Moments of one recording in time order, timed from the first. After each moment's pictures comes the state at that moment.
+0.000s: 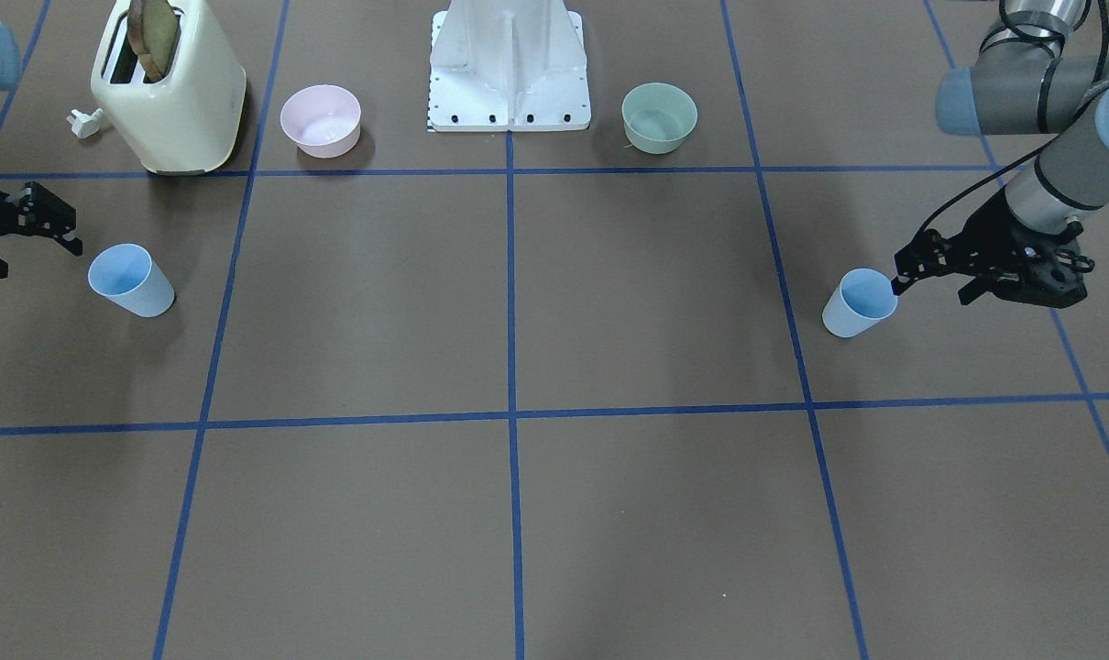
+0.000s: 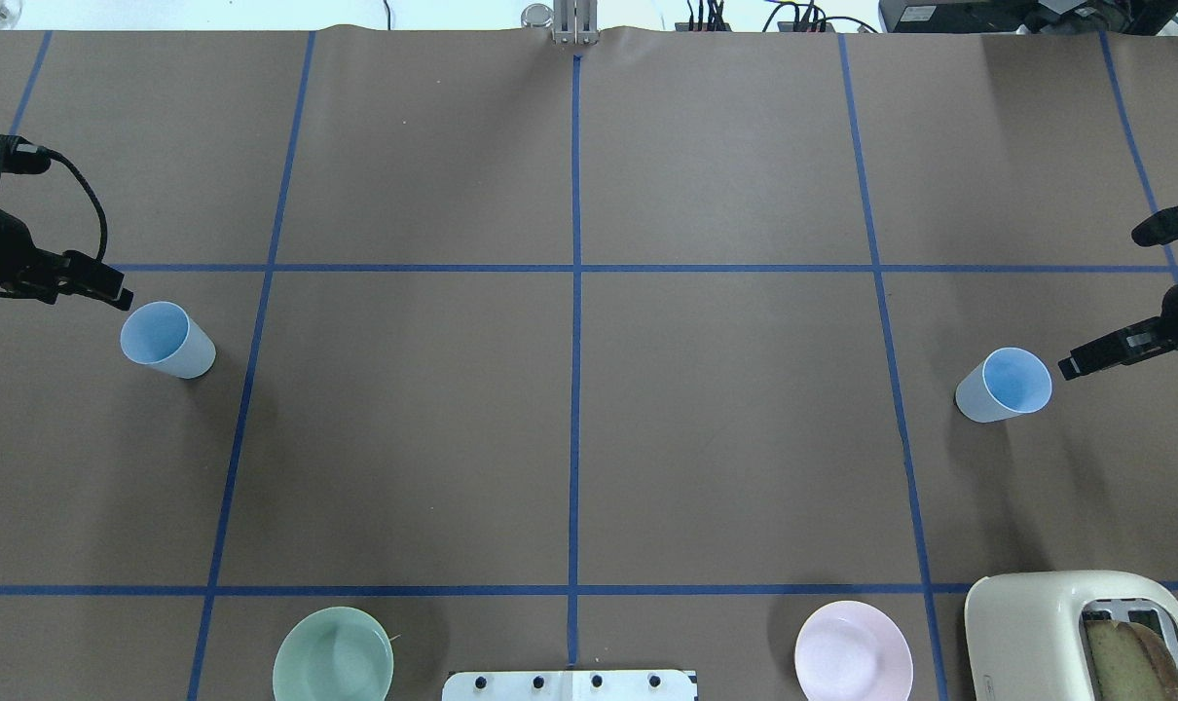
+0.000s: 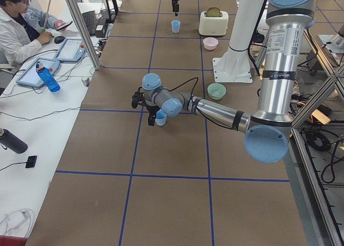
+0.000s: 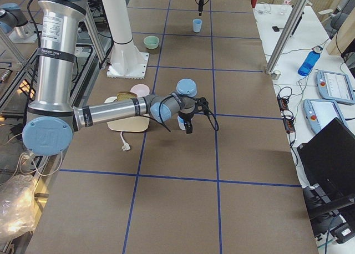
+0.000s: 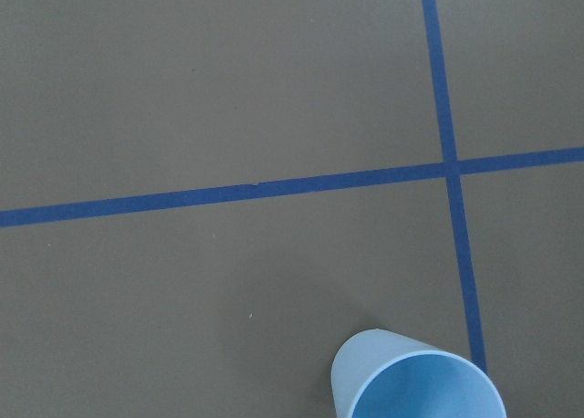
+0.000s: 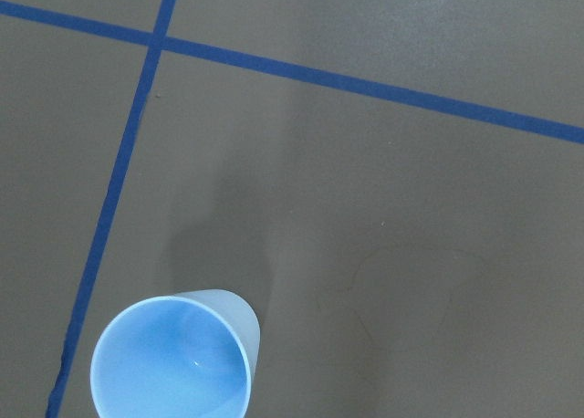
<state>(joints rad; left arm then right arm) -1.03 -1.64 -1.74 -1.96 -2.26 -0.67 1.03 -1.72 1.88 -1.16 2.27 0.48</state>
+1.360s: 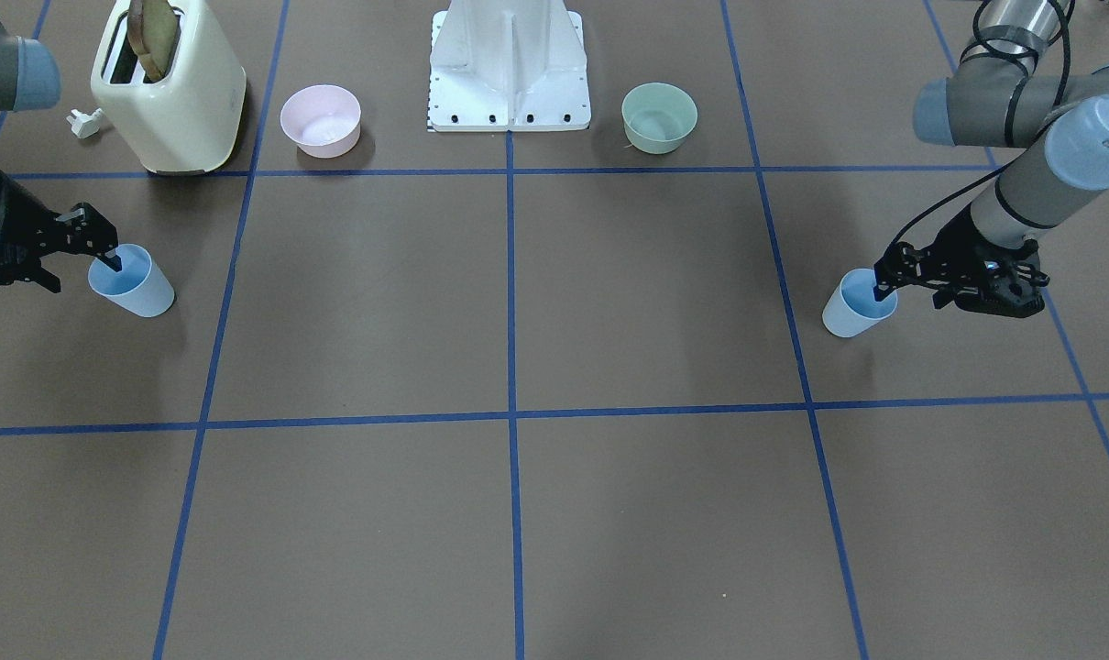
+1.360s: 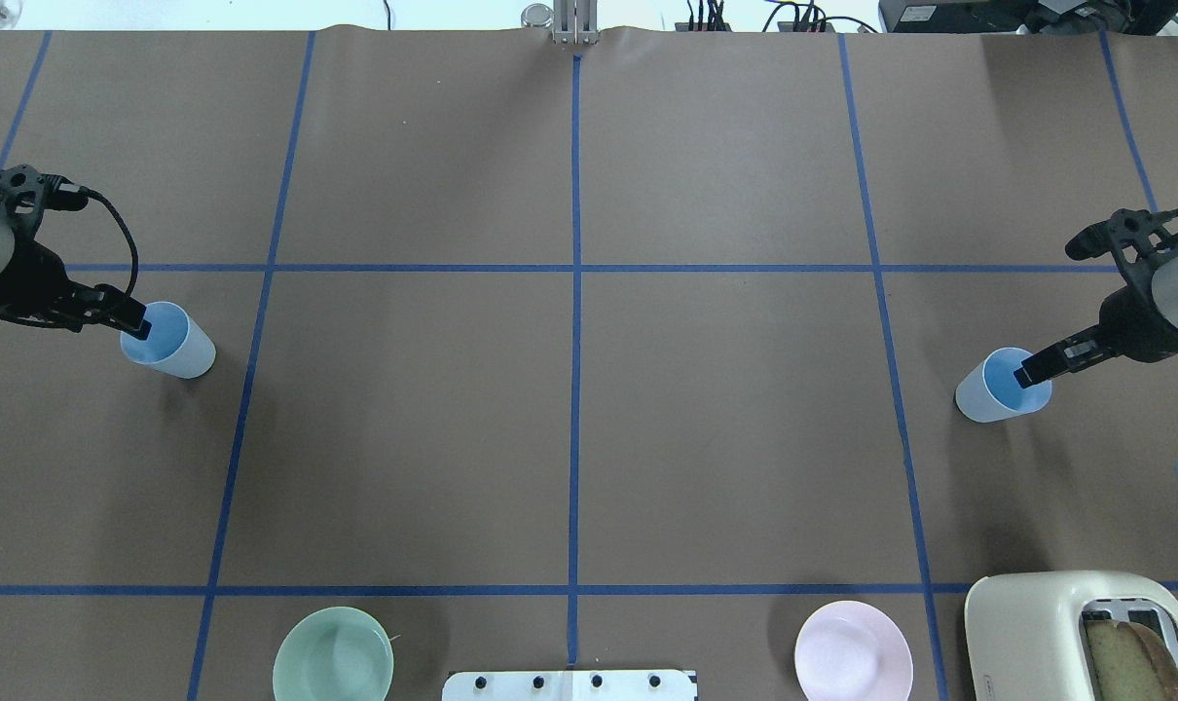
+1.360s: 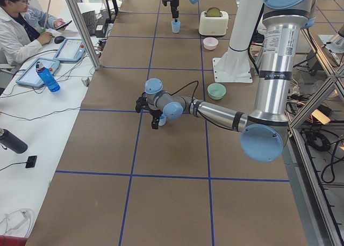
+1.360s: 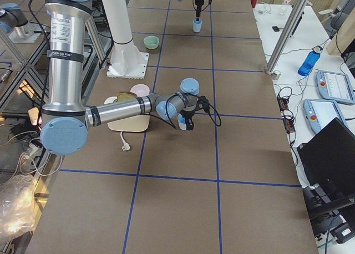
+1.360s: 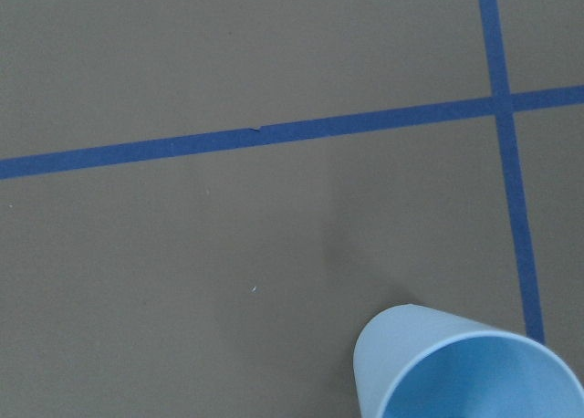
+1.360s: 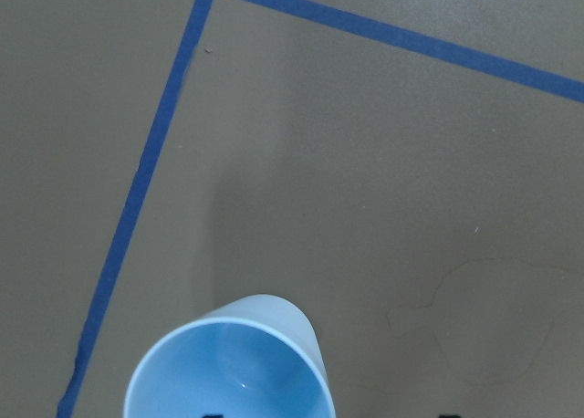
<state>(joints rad) -0.98 -1.65 -1.69 -1.97 -2.23 -0.67 0.97 -1.66 1.83 -1.17 2.25 0.48</state>
